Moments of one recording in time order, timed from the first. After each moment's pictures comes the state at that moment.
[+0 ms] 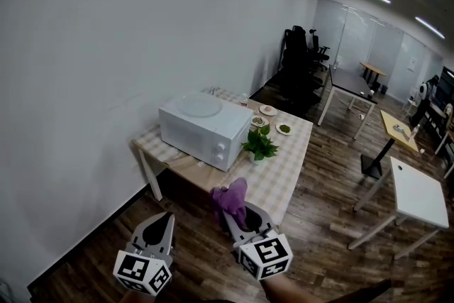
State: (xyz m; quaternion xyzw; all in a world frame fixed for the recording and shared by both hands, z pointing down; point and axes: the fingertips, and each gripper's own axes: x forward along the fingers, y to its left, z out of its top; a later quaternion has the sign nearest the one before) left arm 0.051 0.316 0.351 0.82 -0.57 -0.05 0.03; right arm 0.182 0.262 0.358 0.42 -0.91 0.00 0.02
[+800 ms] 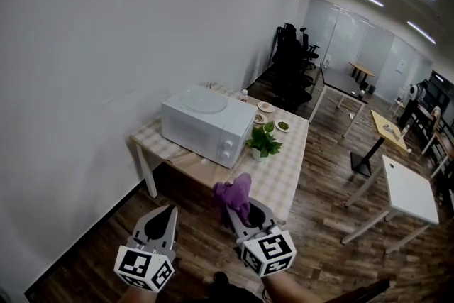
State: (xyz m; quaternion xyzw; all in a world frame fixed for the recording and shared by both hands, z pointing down) left arm -0.020 0.298 0.359 0.84 -0.54 -0.08 0.04; right arm 0.115 0.254 0.367 0.45 -0.89 -0.01 0.04
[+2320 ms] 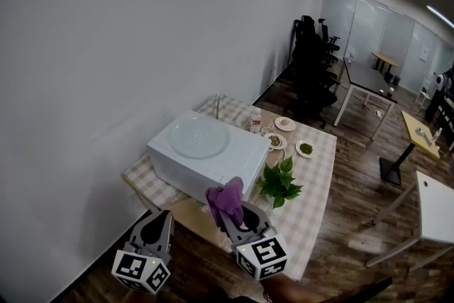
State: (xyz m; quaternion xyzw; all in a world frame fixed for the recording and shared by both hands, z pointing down) left arm -0.001 0.008 0.366 0.81 -0.58 -0.04 0.05; right arm 0.127 -0.041 0.379 0.40 -0.92 0.02 0.02
